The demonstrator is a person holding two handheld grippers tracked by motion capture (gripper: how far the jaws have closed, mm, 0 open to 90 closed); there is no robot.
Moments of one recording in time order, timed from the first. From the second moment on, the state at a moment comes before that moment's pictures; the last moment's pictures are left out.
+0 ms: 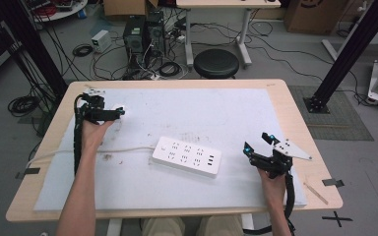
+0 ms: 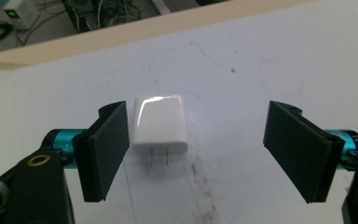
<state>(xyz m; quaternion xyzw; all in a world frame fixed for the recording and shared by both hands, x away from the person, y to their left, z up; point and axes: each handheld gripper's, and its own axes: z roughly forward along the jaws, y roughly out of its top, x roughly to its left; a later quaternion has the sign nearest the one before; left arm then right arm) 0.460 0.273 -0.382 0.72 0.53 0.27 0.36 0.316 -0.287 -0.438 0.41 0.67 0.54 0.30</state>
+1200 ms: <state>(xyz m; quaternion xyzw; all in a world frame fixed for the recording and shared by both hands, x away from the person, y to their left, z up) 0.506 0.285 -0.445 0.73 0.55 0.24 0.33 0.315 -0.286 -0.438 0.41 0.67 0.53 0.31</state>
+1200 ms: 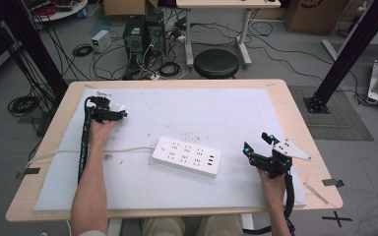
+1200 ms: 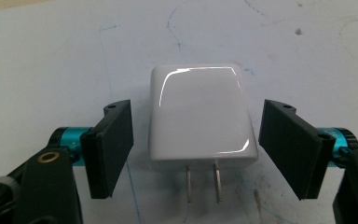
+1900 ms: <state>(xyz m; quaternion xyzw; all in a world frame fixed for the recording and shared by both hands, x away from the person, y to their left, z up) 0.507 0.285 -0.448 0.73 0.54 0.24 0.33 0.316 -0.285 -0.438 0.41 0.67 0.53 0.31</state>
